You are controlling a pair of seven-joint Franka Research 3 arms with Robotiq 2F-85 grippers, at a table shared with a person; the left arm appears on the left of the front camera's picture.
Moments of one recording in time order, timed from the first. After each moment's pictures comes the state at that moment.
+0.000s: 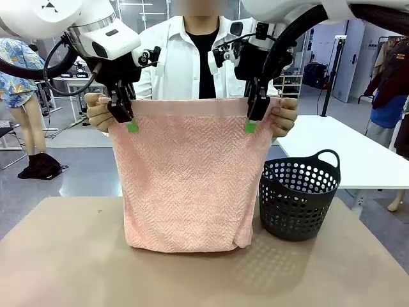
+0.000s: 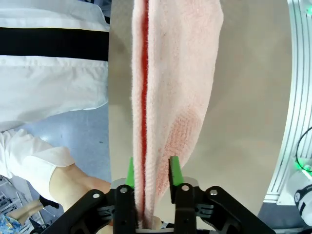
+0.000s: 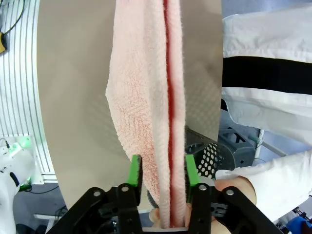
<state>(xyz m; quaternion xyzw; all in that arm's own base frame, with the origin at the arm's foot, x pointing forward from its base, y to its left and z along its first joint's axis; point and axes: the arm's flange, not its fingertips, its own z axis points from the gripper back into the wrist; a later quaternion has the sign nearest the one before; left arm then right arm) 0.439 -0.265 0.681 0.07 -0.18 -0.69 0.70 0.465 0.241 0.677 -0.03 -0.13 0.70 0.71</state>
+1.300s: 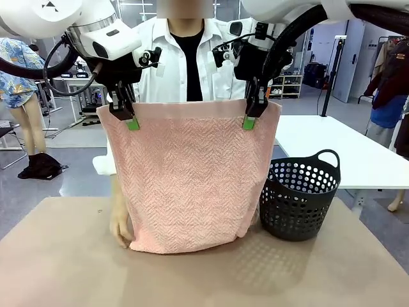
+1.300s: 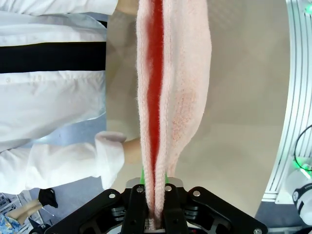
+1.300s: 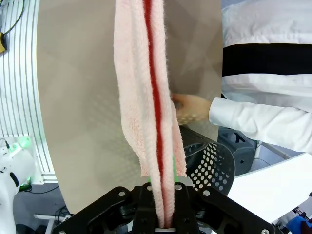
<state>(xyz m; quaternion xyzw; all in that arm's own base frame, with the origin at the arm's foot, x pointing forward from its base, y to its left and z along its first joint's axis) 0.437 -0.266 0.680 0.07 -0.18 -0.69 0.70 0.465 0.242 0.678 -0.03 -0.13 0.70 0.71</state>
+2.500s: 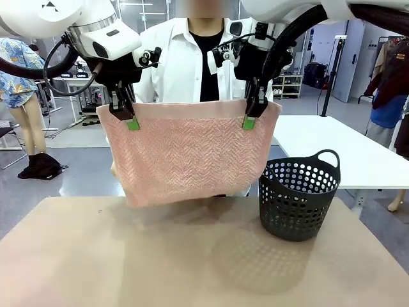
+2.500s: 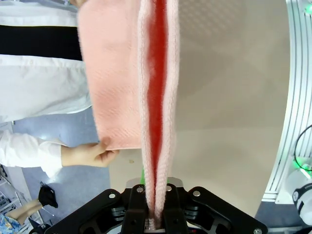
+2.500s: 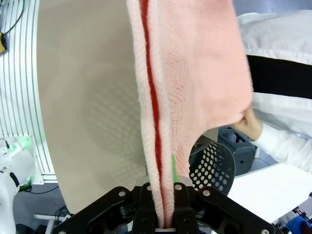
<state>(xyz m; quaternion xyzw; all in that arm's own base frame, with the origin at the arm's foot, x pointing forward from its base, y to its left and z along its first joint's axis) 0.437 -0.266 0.680 0.07 -0.18 -0.69 0.70 0.465 0.242 0.678 -0.03 -0.13 0.70 0.71</state>
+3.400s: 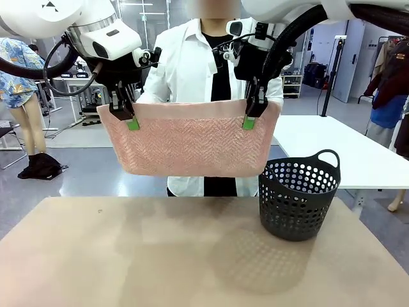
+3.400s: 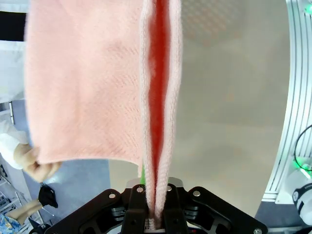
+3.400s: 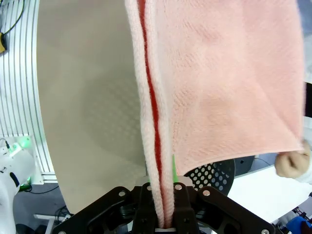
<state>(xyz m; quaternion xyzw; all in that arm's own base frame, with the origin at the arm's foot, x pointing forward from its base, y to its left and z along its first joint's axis) 0.437 -0.266 0.680 0.07 -0.18 -0.69 0.70 0.465 0.242 0.678 -0.03 -0.13 0.70 0.71</state>
